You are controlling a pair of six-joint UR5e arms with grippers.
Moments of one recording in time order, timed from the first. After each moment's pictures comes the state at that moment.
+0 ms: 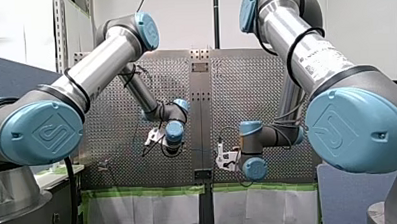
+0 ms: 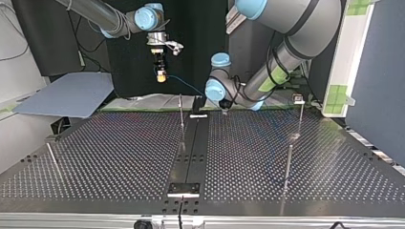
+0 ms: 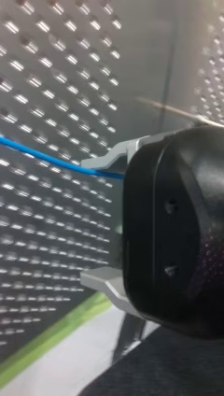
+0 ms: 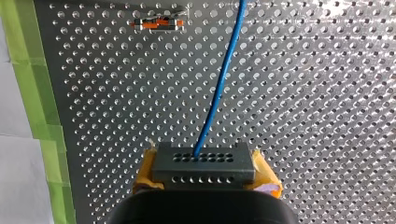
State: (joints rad) left arm -0.43 -2.41 -1.47 -2.92 -2.05 -1.38; right arm 2.16 -0.79 2.01 -1.18 1.73 1.59
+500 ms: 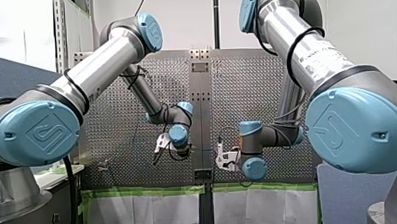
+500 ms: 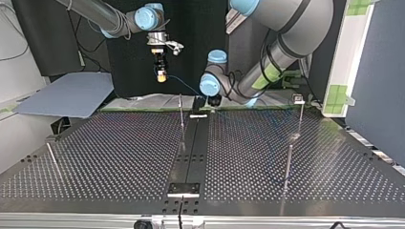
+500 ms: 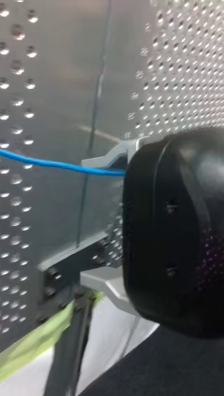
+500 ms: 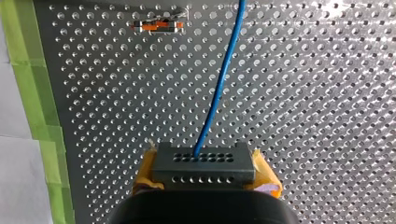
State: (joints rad) left arm -0.47 -2.42 -1.47 -2.85 -1.92 -1.51; right arm 2.16 -0.79 2.01 -1.19 1.73 1.59
